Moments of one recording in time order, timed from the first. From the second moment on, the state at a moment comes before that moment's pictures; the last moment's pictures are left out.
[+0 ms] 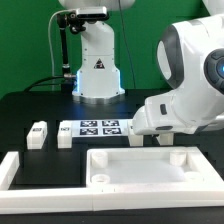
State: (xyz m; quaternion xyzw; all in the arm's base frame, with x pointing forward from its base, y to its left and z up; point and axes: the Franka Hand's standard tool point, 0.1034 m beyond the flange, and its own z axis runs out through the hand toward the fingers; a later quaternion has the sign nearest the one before) arm 0.440 0.130 0.013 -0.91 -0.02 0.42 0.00
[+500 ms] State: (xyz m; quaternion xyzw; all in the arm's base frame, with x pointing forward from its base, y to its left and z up) arm 0.438 0.131 0.012 -0.91 -0.02 0.42 0.00
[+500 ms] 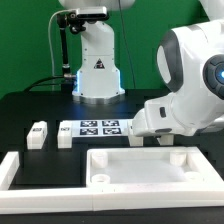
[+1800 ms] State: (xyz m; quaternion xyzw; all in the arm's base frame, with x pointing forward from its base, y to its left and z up) arm 0.490 0.105 0.102 -0.93 -0.03 0.35 0.02
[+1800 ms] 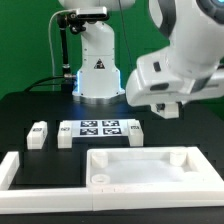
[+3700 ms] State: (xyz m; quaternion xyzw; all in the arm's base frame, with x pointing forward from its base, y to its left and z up) arm 0.635 0.075 0.197 -0.96 -0.03 -0.28 0.04
